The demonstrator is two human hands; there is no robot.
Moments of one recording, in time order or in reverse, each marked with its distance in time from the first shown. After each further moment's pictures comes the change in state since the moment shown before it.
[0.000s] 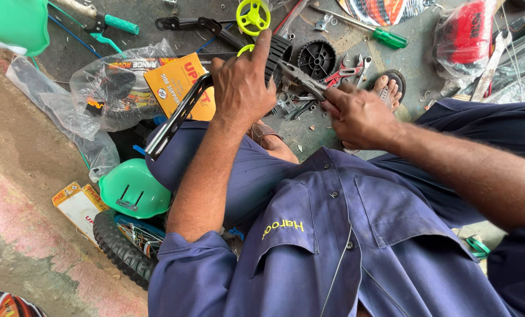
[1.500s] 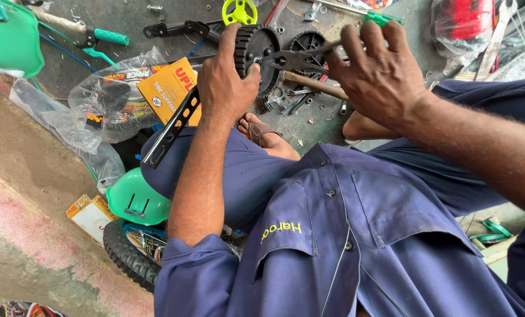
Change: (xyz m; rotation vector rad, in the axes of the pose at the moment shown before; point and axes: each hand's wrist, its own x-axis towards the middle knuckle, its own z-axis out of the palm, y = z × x) left_hand 0.008 -0.013 0.007 -0.348 0.058 -0.082; right_hand -0.015 0.010 -0.040 -0.997 0.615 -0.303
